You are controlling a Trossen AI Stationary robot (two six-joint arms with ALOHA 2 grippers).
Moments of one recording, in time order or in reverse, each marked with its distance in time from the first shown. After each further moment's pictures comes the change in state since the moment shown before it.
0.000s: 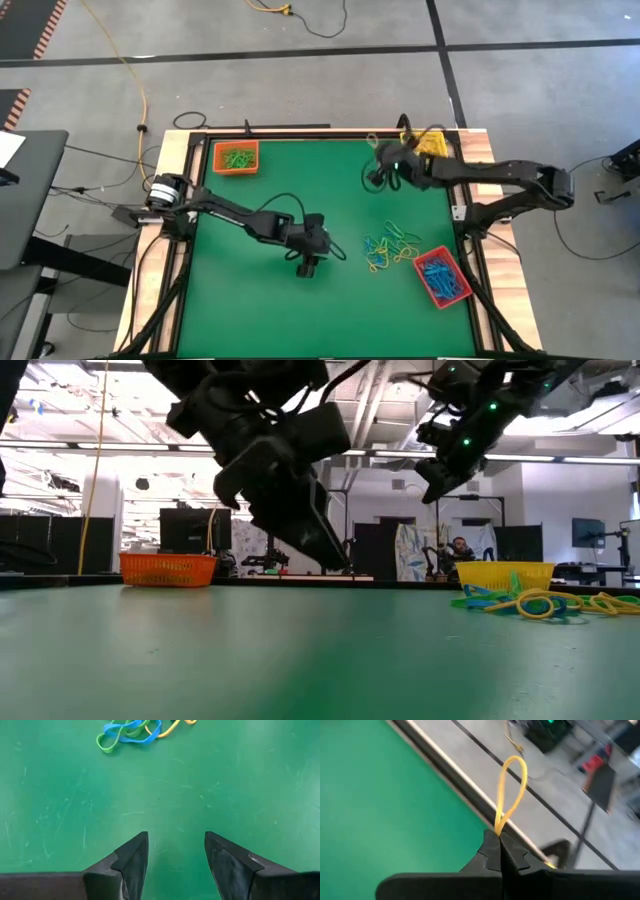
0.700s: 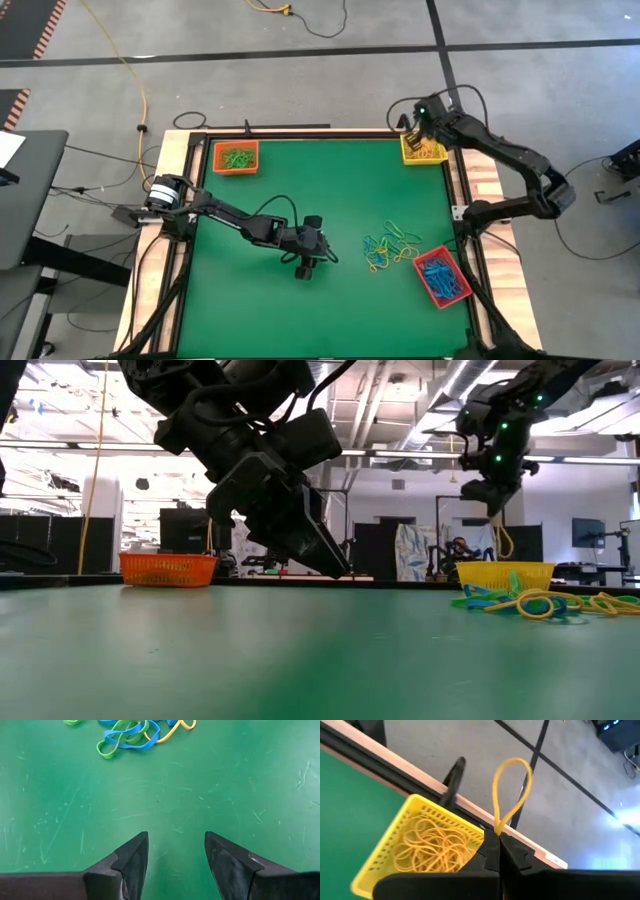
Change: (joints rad) left arm -0.015 0.000 -0.097 0.179 -0.020 0.022; right arm -0.548 0.002 0.148 -0.383 -0.099 -0.096
